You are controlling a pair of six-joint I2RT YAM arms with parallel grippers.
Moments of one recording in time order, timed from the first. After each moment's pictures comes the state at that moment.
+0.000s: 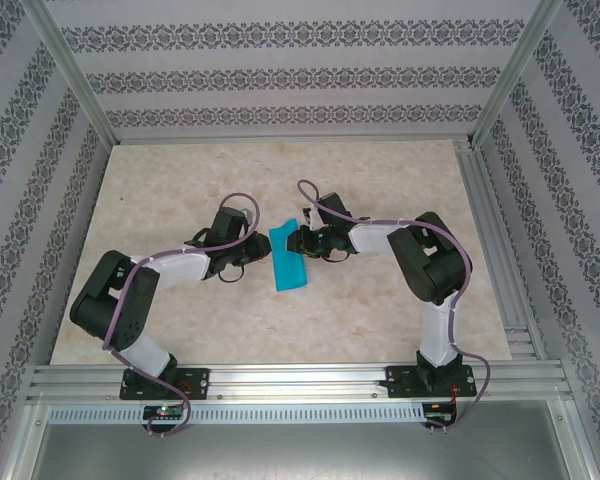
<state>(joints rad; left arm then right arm) -0.46 1.60 0.75 0.06 0.25 -0.77 0.54 2.00 1.10 -0.01 -0.55 0.66</state>
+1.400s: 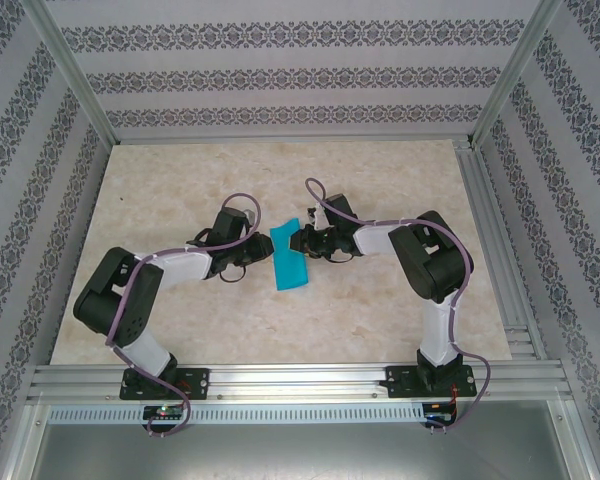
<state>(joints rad) -0.46 1.65 0.76 0.09 0.30 -0.79 0.51 2.01 1.05 0.10 -0.63 0.73</state>
